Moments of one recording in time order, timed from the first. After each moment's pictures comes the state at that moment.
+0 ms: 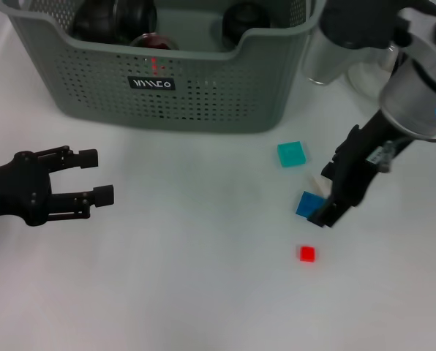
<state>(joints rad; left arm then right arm) -0.34 -2.01 0.41 0.69 2.13 1.89 -1.38 0.87 2.10 -1.48 -1.21 -2.54 -1.75 2.47</state>
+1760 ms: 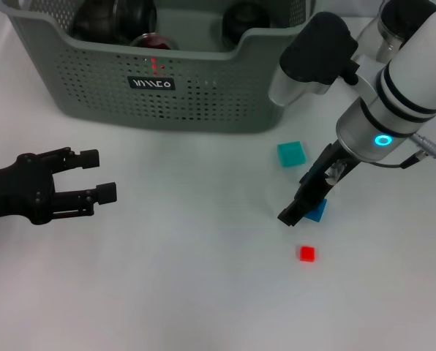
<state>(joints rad) -0.33 -2.02 0.40 0.67 2.13 1.86 -1.38 0.90 2.11 -1.61 -0.88 -2.48 -1.38 2.53</state>
